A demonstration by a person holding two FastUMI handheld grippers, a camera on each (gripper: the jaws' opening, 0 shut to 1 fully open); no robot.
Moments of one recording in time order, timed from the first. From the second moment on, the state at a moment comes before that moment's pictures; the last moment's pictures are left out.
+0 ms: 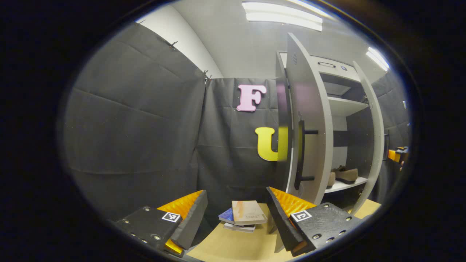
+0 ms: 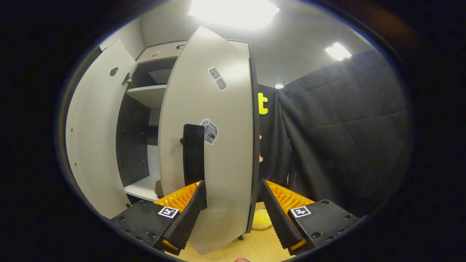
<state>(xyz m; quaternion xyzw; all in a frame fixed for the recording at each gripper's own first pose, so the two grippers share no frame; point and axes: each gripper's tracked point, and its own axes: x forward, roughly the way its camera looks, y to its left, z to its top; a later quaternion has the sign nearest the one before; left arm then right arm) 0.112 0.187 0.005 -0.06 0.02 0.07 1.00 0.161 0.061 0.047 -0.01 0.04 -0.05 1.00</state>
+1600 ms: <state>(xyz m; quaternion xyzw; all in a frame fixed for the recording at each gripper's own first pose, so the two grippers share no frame) 0.171 0.090 0.042 -0.05 0.00 0.03 1.00 0.105 -0.042 0.018 -0.01 0.06 -0.05 1.00</state>
